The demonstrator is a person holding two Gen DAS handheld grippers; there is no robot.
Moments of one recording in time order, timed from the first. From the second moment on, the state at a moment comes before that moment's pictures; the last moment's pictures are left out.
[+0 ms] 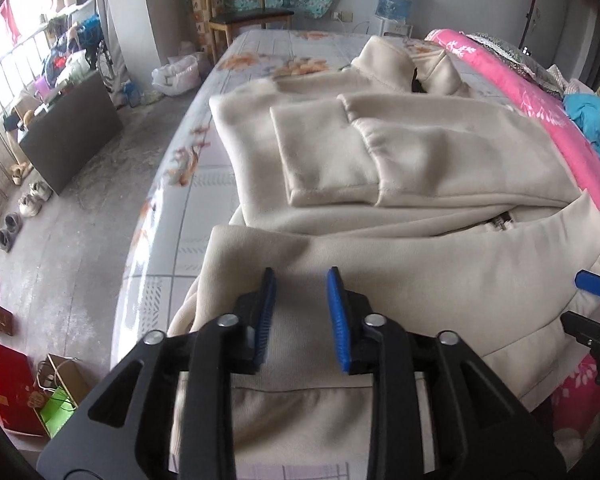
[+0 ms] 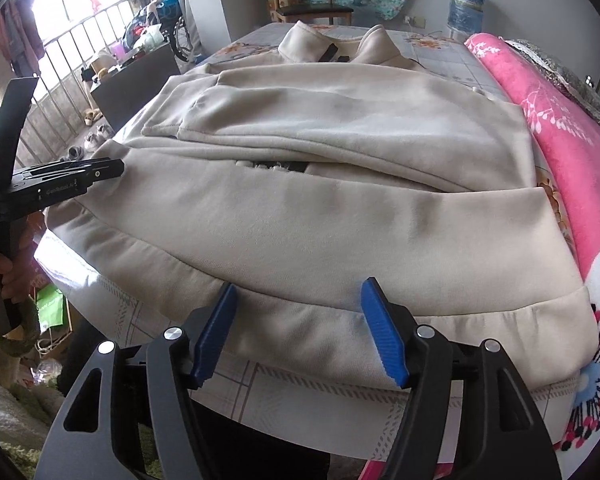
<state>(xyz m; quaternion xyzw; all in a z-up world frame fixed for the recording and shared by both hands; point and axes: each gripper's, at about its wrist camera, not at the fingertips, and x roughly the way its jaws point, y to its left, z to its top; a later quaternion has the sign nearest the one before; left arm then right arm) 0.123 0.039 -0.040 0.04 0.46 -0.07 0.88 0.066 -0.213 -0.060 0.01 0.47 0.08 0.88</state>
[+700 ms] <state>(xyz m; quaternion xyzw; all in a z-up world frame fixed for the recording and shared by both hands) 0.144 -0.033 -0.018 0.13 0.46 -0.07 0.88 0.093 -0.251 -0.041 0.06 0.46 0.00 0.89</state>
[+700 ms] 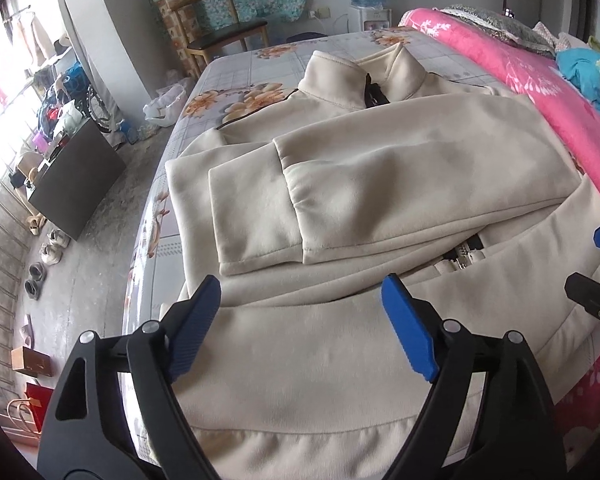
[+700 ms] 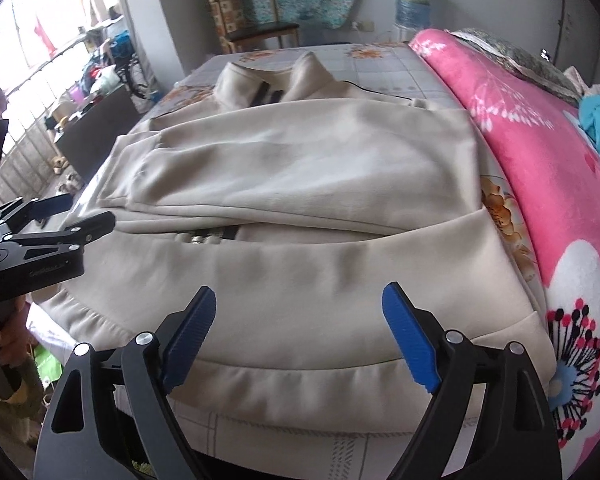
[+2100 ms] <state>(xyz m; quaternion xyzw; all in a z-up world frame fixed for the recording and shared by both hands) 0.388 -0.034 0.027 -0.03 0.46 -0.14 0.87 0.391 -0.306 0.020 0.11 0.48 0.05 0.87</state>
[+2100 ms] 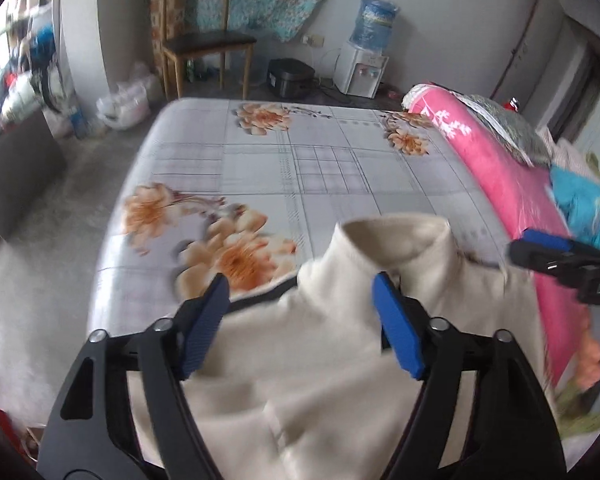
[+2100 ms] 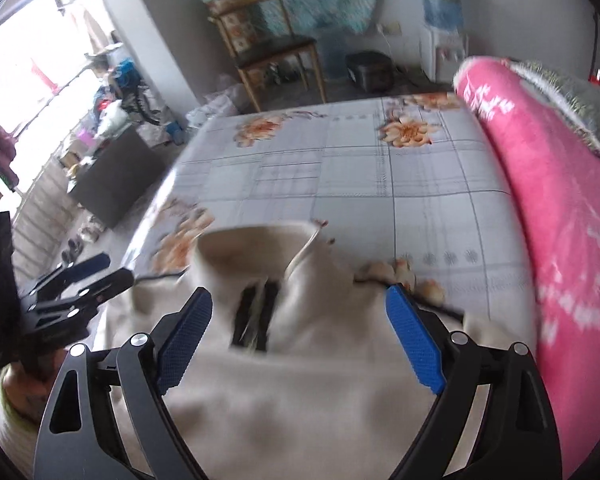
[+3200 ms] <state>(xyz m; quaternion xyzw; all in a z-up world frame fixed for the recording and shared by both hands) 0.298 -0.065 0.000 0.05 0.47 -0.25 0.84 0.301 -0.293 -0.022 0.01 0.52 0.11 0.85</state>
